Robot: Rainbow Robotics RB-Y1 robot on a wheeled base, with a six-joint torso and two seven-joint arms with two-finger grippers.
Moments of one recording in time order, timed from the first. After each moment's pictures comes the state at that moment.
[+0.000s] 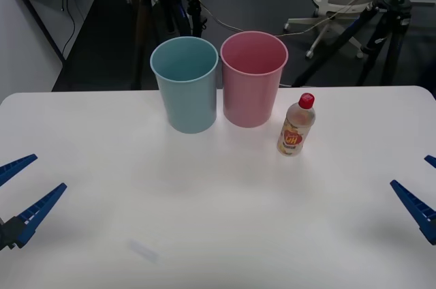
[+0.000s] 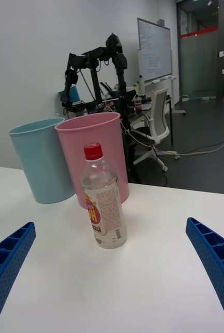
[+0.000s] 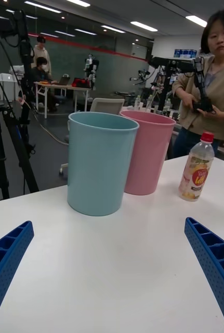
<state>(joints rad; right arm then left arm) 0.39 -0.40 -0.49 -1.65 0.90 -1.12 0.08 0.35 0.40 0.52 -1.66 -0.96 -1.22 0.00</state>
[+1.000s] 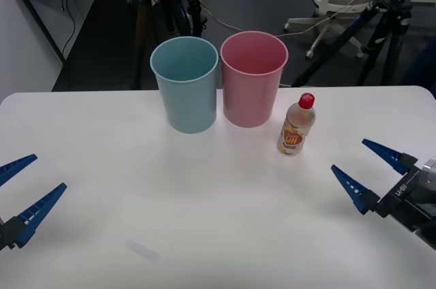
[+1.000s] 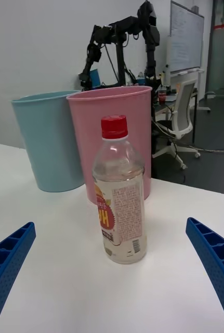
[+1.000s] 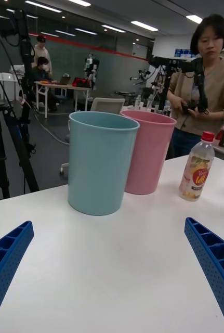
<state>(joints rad) 0.16 -0.45 -0.22 -1.44 0.91 -0.99 0.26 0.35 0.40 0.52 -1.66 -0.96 -1.22 0.00</state>
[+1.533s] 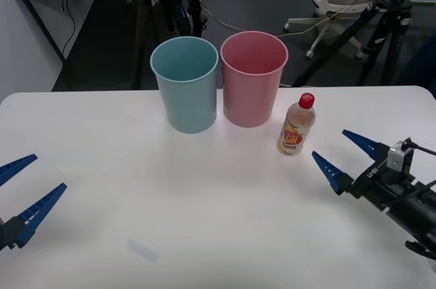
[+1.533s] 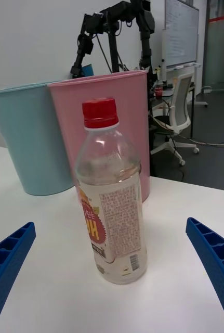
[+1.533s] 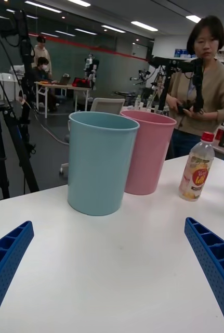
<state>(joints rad) -0.01 -0.41 -0.15 -1.28 0.92 -0.92 0.31 0.35 0.40 0.52 -1.66 -0.96 -1.22 0.00</state>
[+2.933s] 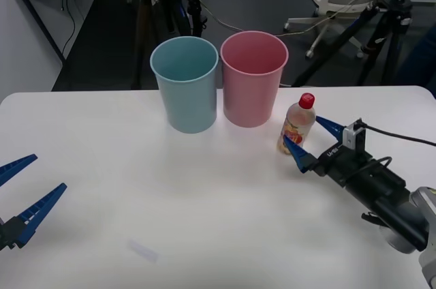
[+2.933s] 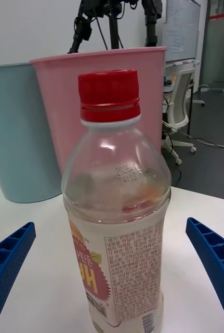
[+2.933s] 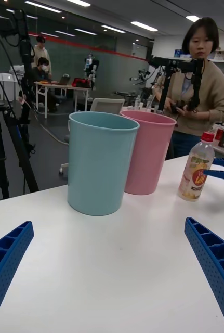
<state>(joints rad) -0.19 -0.34 -0.05 -1.11 0.94 -0.79 0.41 0.35 0.40 0.52 -1.66 -0.96 -1.22 0.00</state>
